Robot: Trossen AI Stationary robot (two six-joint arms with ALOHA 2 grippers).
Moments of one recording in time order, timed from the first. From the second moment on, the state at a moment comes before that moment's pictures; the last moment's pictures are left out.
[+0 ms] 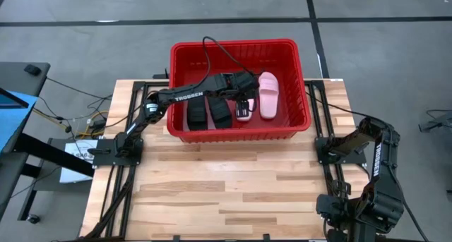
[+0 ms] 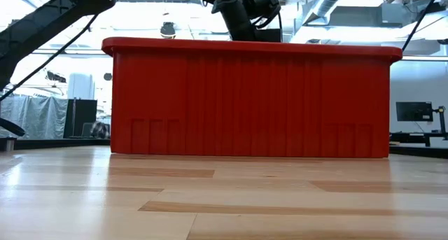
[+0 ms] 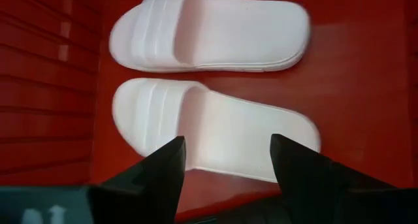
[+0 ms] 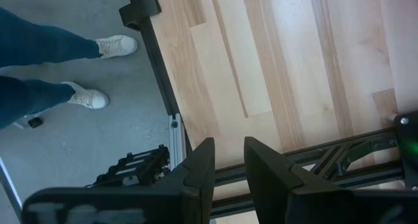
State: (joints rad) left arm 0.29 2.28 2.29 -0.98 -0.23 0.36; right arm 1.17 1.67 1.80 -1.57 0.12 1.41
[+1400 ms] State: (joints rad) left arm -0.39 1.78 1.80 -0.50 -0.59 -0.16; right arm 1.42 1.03 0.99 -1.02 1.15 1.12
